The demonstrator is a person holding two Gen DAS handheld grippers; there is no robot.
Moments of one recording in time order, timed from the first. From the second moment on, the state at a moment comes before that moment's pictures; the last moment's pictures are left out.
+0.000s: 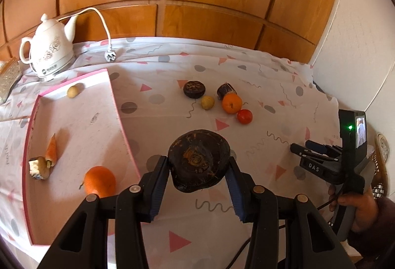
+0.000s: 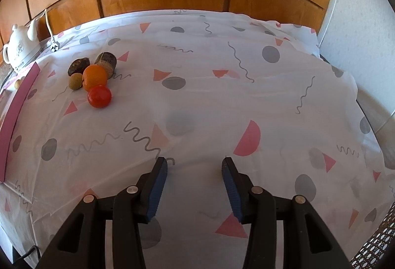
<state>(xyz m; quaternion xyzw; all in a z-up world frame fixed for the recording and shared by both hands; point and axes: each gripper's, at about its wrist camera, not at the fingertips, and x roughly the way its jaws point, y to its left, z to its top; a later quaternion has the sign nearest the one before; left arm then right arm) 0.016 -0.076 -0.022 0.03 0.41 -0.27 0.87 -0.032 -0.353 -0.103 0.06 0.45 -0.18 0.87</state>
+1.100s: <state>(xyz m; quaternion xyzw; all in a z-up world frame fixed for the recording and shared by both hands) 0.014 0.006 -0.012 -0.06 0.41 -0.21 0.89 -0.020 -0.325 -0.102 0.07 0.45 -0.09 0.89</state>
